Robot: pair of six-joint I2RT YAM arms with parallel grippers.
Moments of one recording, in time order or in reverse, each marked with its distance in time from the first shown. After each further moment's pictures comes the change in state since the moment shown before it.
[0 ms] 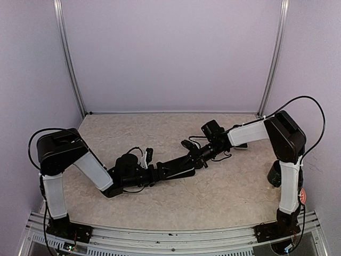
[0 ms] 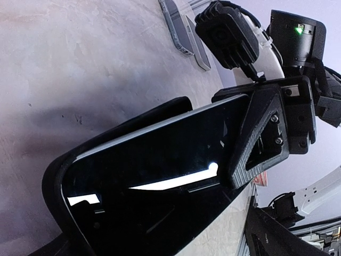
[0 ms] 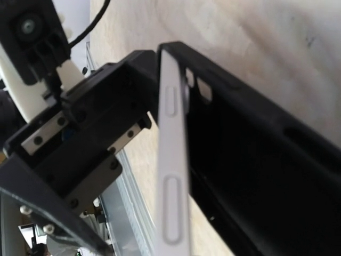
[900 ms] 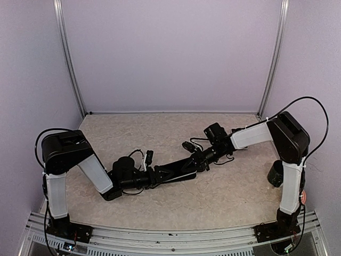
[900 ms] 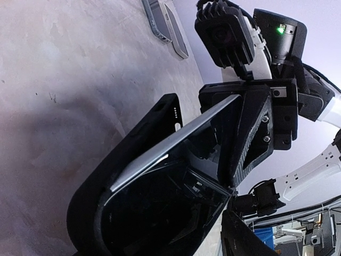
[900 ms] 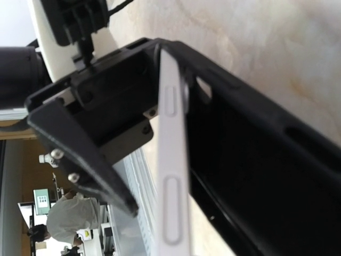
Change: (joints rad) left arm 0.005 0.052 -0.040 0.175 0.099 -0.055; right arm 0.001 -0.048 -0.098 0.068 -0.068 -0.062
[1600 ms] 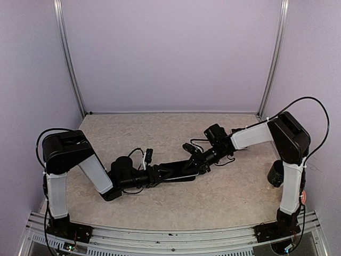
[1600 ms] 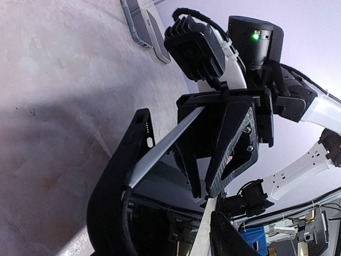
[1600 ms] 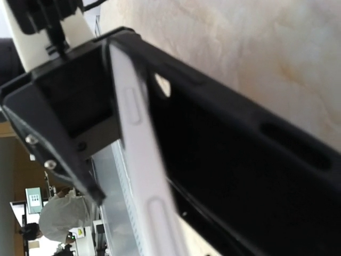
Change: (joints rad) left arm 0.003 0.010 -0.006 0.080 0.022 -0.014; right arm 0.003 -0.009 -0.009 -0.045 0.024 -0.044
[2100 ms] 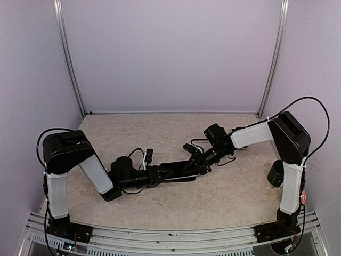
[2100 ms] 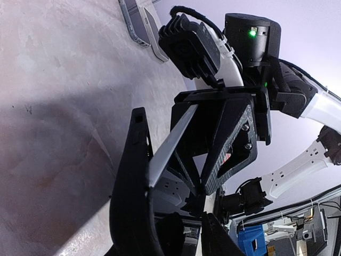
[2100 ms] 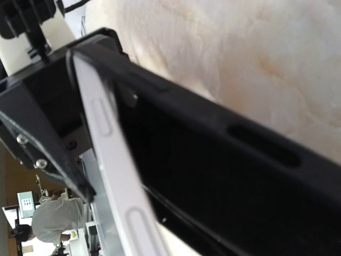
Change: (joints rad) left arm 0.000 0.005 0.000 0.015 0.011 -0.003; right arm -0.003 0.000 0.018 -0.066 0.040 -0.029
